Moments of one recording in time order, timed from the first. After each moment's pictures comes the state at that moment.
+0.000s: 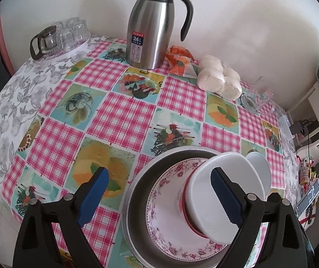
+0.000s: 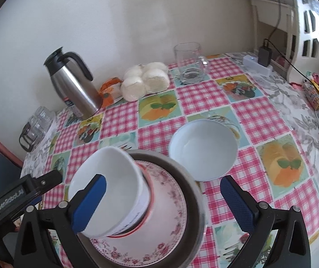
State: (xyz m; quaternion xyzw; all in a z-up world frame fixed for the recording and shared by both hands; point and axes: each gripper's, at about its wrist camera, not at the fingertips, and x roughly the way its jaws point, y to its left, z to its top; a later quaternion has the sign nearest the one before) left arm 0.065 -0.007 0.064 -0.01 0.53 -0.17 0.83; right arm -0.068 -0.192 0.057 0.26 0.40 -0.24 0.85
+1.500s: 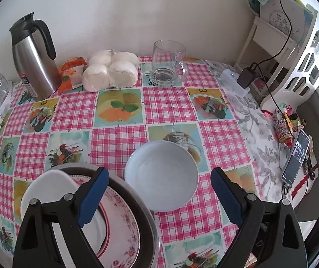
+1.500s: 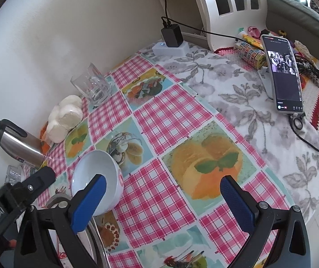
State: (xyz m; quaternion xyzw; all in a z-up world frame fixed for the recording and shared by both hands) left arm -0.003 -0.215 0.064 0.12 0.50 -0.32 0.80; right arm -0.151 -0.330 0.017 0.37 0.38 -0.36 0.77
